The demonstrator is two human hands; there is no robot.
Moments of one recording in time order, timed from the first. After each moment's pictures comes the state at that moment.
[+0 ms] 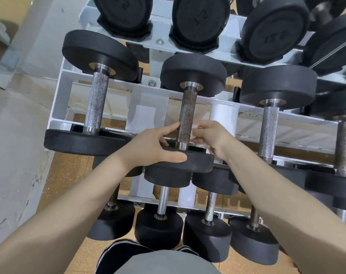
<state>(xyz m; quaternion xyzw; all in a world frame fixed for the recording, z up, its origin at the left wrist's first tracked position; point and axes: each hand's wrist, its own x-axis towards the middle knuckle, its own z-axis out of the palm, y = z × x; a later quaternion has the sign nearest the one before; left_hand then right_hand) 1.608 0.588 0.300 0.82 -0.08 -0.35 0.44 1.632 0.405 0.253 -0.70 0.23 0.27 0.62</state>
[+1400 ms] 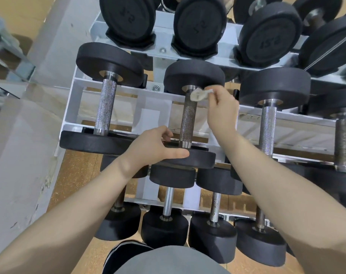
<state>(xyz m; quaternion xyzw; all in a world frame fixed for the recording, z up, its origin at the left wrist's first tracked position) 1.600 0.590 0.300 0.87 -0.02 -0.30 0.39 1.653 0.416 0.291 -0.90 0.11 -0.12 0.41</state>
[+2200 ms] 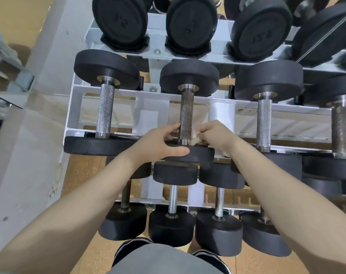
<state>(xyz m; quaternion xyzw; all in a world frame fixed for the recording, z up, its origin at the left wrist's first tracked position) 1.603 0.585 0.309 0.83 -0.10 -0.33 0.43 1.612 0.404 0.285 -0.81 0.14 0.28 0.49</state>
